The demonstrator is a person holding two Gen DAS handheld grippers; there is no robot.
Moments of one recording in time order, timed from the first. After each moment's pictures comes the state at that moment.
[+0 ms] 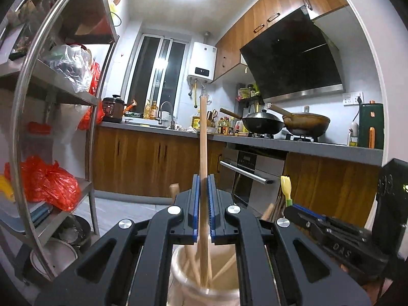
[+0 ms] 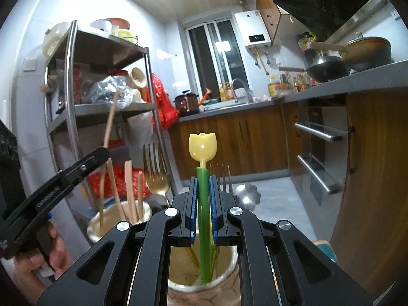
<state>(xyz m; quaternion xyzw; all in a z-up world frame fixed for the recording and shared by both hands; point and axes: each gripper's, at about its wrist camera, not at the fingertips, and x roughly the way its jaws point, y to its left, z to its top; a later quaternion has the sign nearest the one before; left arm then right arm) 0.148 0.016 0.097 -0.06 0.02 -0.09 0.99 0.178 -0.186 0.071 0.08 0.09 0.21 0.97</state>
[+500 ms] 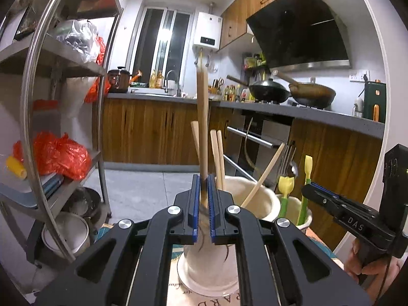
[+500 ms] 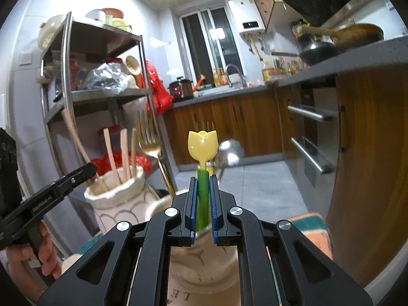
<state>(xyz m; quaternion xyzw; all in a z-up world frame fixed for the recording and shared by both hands) 0.139 0.030 0.070 -0.05 0.12 -0.09 0.99 0.163 -0.199 0.046 0.09 0.14 0.20 0.97</state>
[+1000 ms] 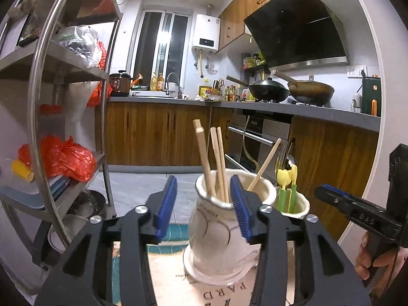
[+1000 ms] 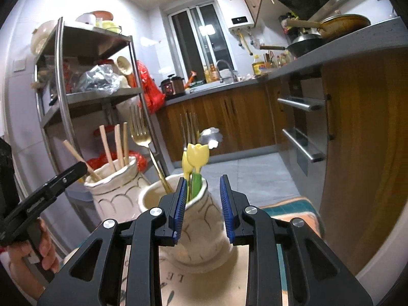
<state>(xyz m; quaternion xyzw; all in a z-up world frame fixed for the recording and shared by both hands) 0.118 0.033 0.067 -0.03 0.11 -0.08 0.99 0.138 -0.221 0.039 0.10 0.15 0.18 0.97</state>
